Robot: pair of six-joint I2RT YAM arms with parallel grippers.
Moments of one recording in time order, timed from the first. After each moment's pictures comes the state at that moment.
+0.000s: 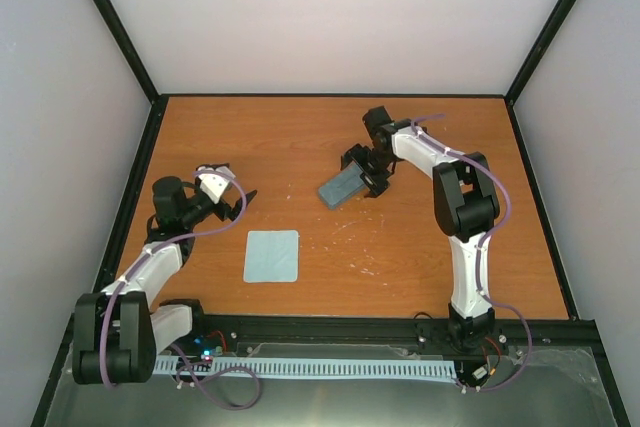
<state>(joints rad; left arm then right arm) 0.04 1.08 0.38 0.40 0.70 0.43 0.39 2.13 1.64 -0.82 -0.39 1.20</state>
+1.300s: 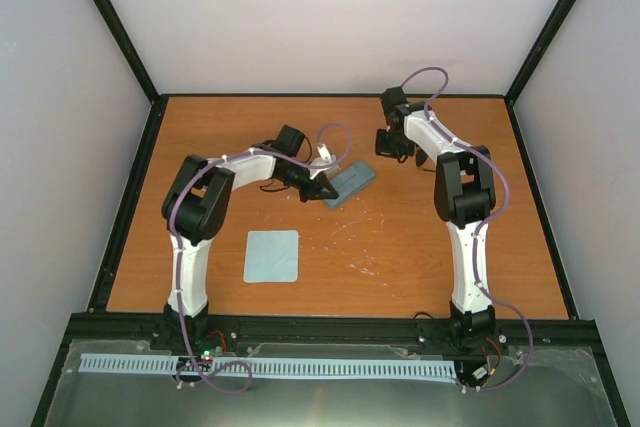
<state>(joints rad) -0.45 2.07 1.36 -0.38 0.88 0.58 0.28 2.28 1.91 -0.89 0.04 0.36</state>
